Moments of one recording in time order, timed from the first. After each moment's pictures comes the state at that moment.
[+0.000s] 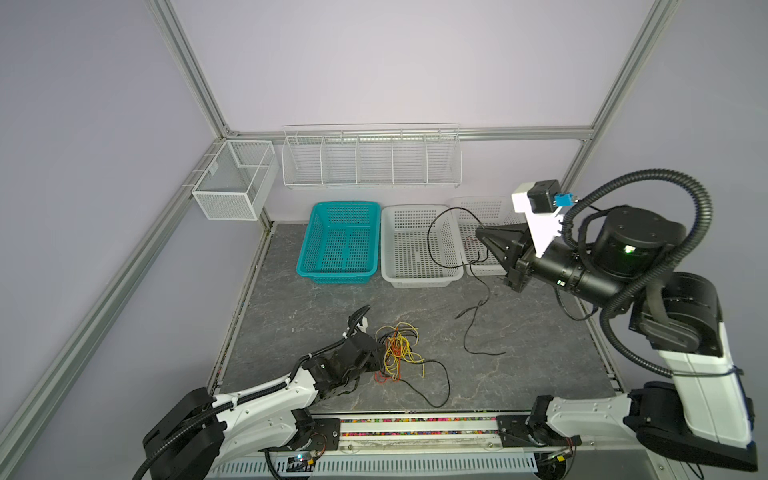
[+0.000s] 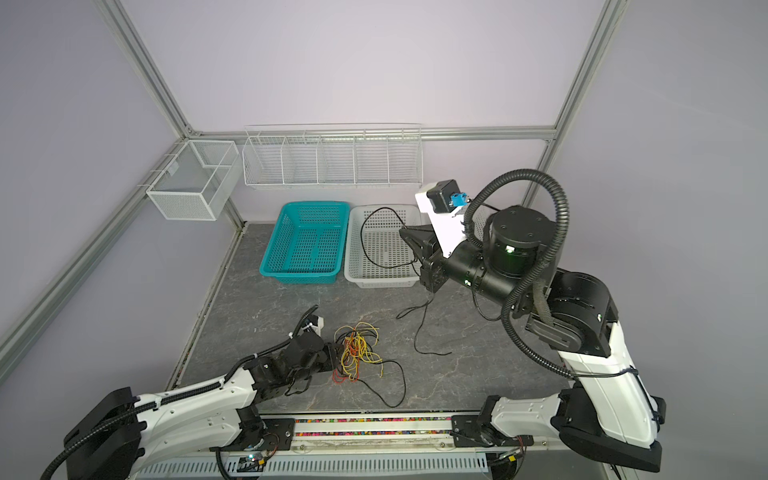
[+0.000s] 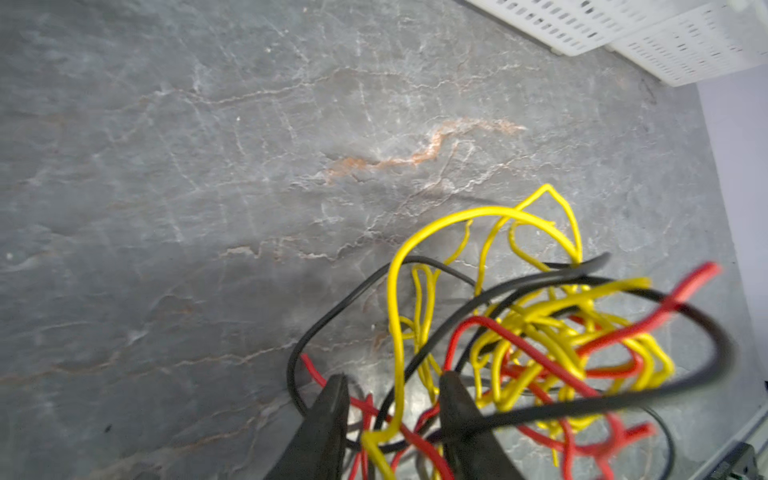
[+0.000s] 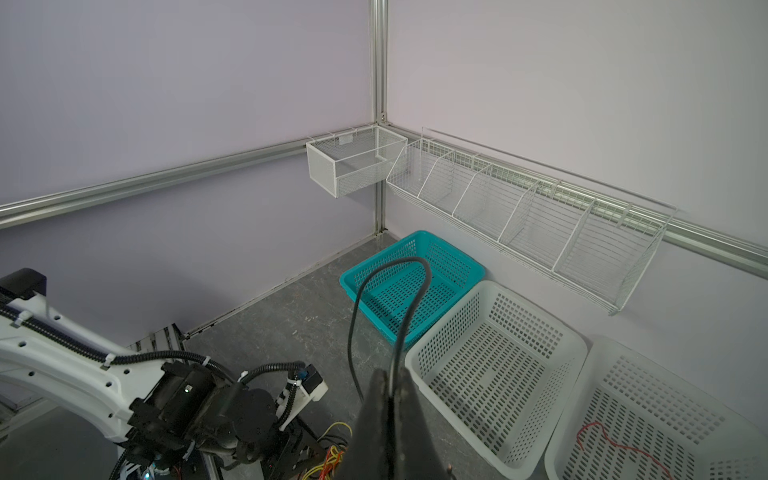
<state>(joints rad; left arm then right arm) -0.95 0.99 0.34 -0.10 -0.18 -0.89 0.98 1.21 2.01 -0.96 0.12 0.00</state>
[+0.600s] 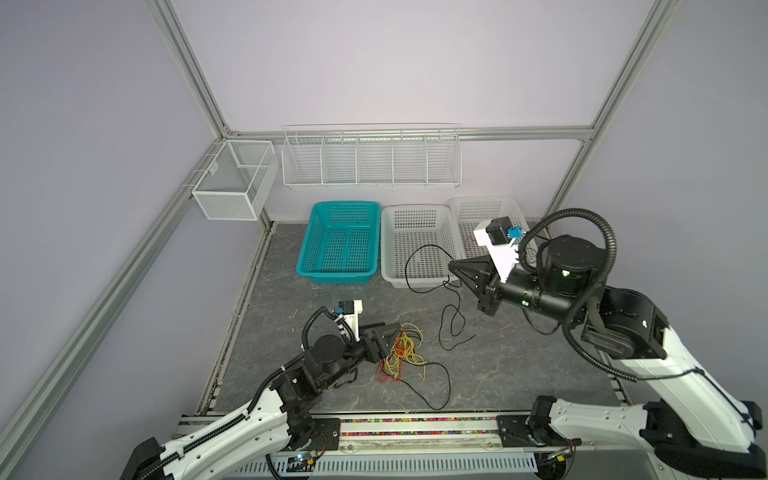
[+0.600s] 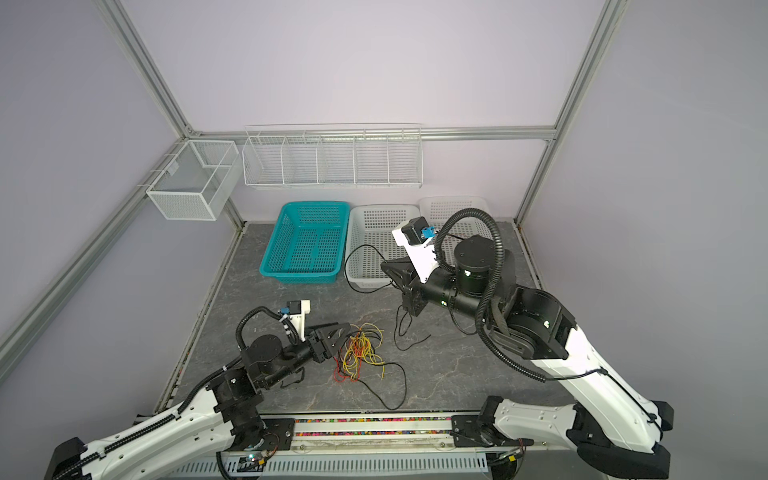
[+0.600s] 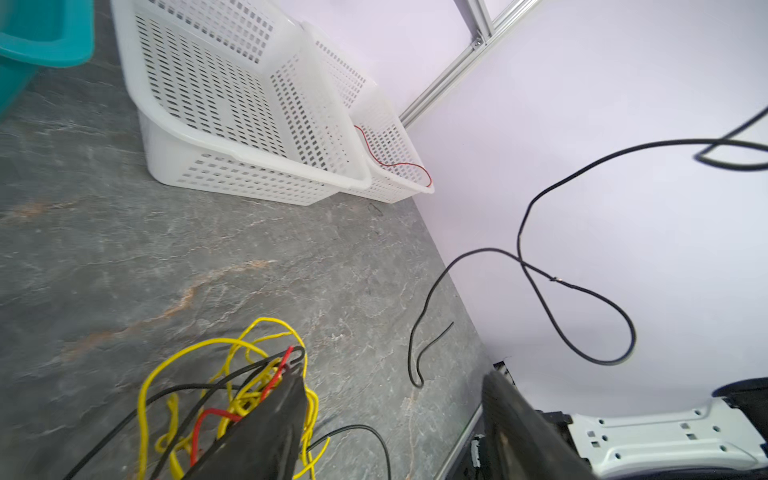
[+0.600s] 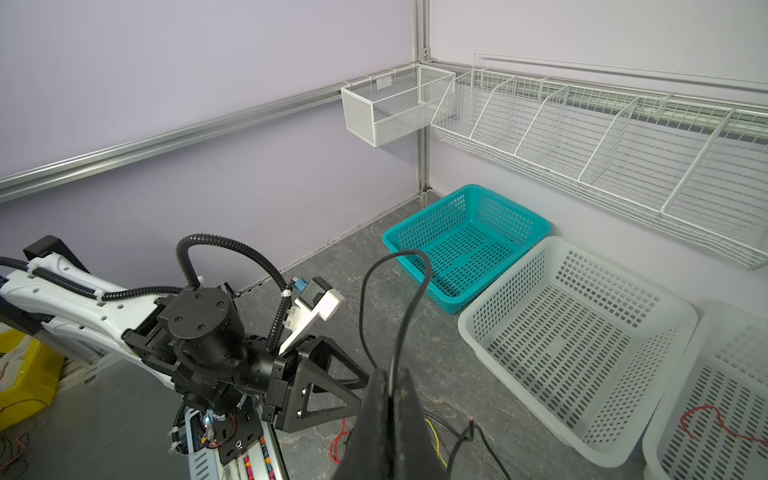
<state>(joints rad) -0.97 0.68 0.33 0.21 -0.03 -0.86 0.98 1.10 1.62 -0.75 -0.01 0.10</state>
